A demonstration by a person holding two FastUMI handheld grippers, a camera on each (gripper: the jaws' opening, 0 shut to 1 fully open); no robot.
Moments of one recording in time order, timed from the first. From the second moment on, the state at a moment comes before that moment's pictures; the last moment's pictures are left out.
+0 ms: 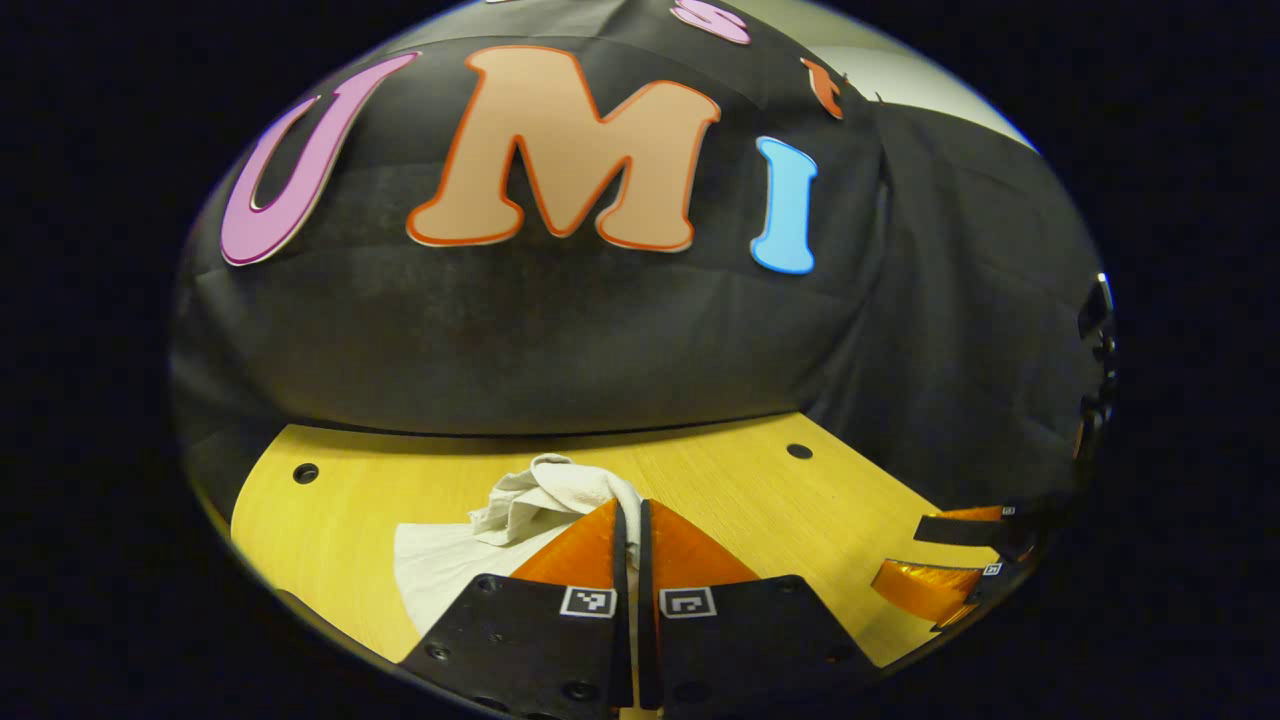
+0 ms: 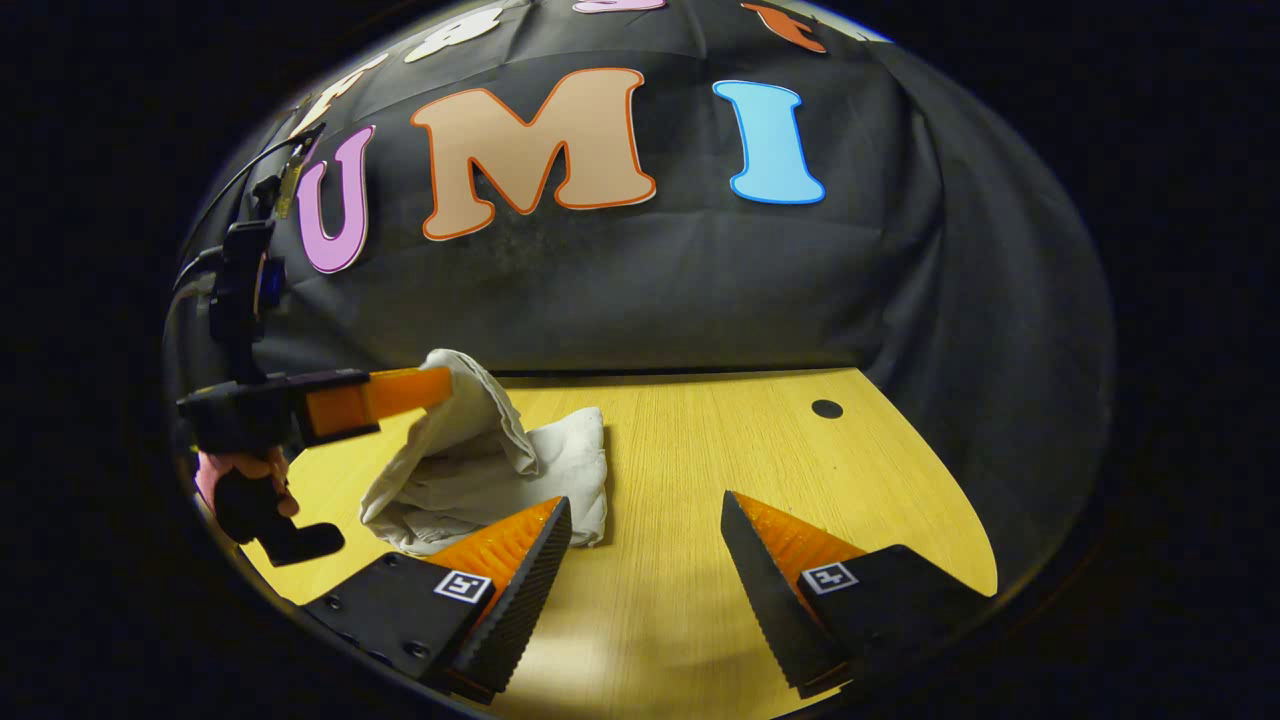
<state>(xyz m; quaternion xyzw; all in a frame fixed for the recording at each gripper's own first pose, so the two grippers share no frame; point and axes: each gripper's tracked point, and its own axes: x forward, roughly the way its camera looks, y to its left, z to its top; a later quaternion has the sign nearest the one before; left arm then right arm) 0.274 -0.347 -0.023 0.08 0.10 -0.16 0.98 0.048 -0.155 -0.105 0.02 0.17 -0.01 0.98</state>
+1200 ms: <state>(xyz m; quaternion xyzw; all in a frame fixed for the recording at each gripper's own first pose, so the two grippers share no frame) 0.176 -0.189 -0.012 0.06 0.10 -0.06 0.99 0.020 -0.090 -0.047 0.04 0.09 0.01 1.00</state>
